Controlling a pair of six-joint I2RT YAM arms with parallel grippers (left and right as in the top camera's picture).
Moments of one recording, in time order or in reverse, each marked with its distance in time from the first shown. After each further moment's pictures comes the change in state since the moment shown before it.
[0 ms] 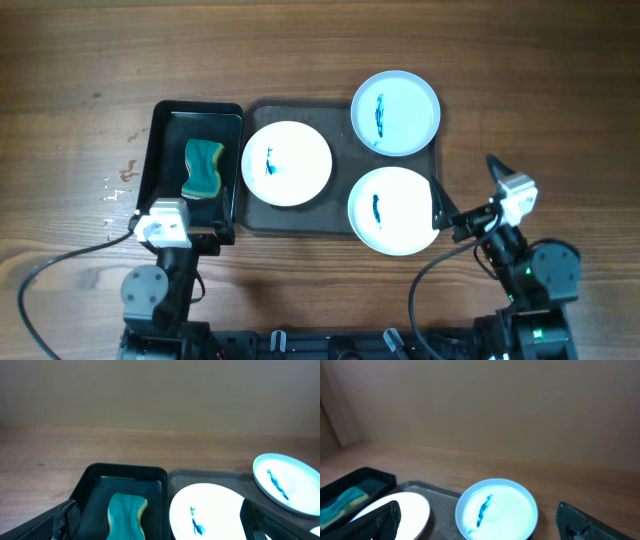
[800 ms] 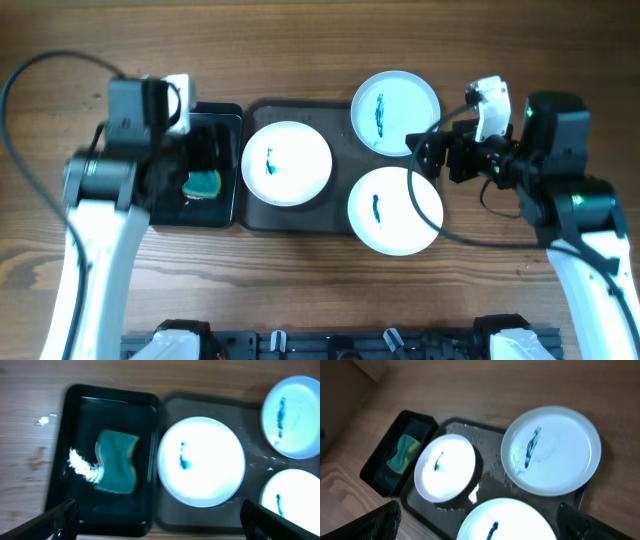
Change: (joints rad) left arm 0.000 1.130 1.080 -0.797 0.103 -0.066; right arm 0.000 0.750 0.795 -0.747 -0.207 0.003
